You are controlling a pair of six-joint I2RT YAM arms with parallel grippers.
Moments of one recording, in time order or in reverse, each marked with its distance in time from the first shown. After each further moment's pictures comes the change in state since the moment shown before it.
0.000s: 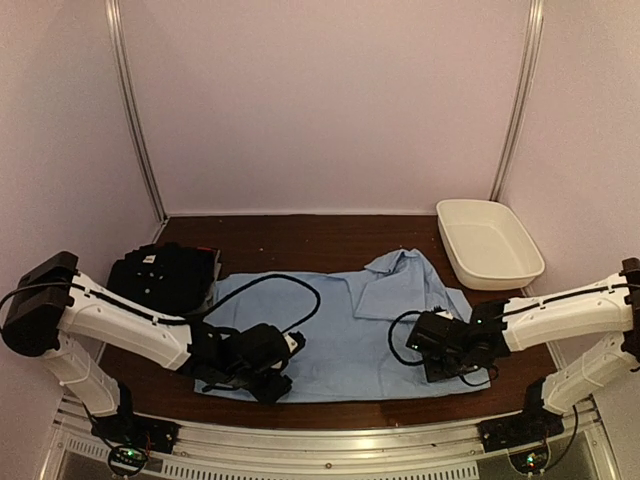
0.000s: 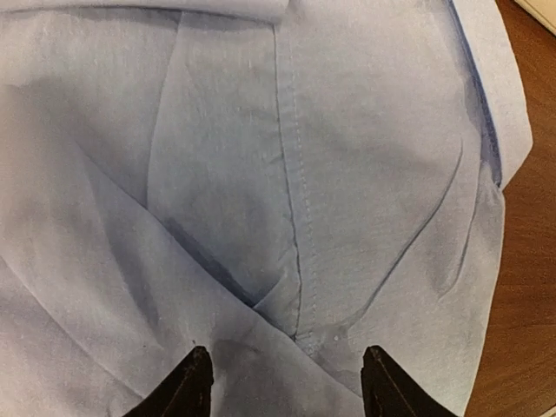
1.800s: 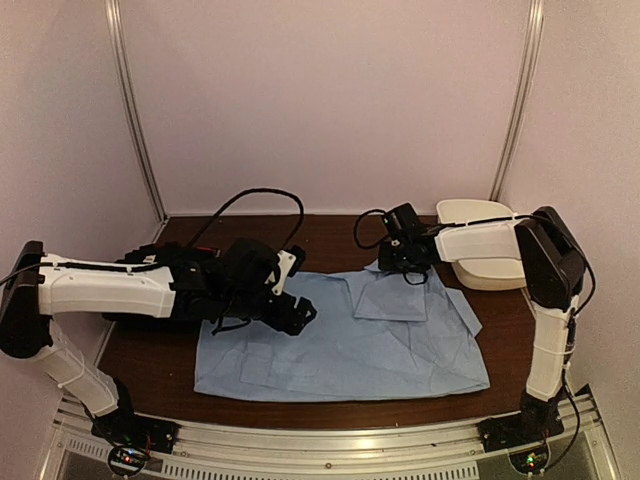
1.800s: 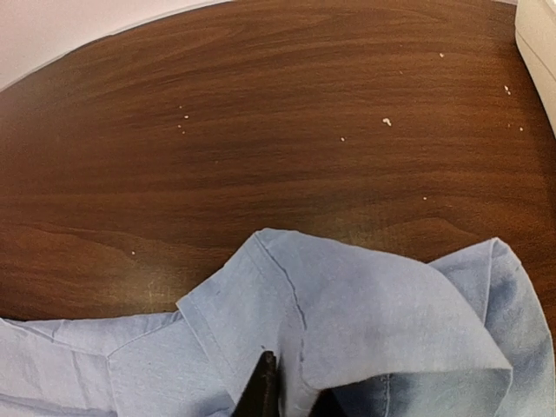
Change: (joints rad) left arm 0.217 -0.079 0.272 -0.010 0.053 0.060; right arm -0.507 0.621 0.689 0.524 -0.147 -0.395
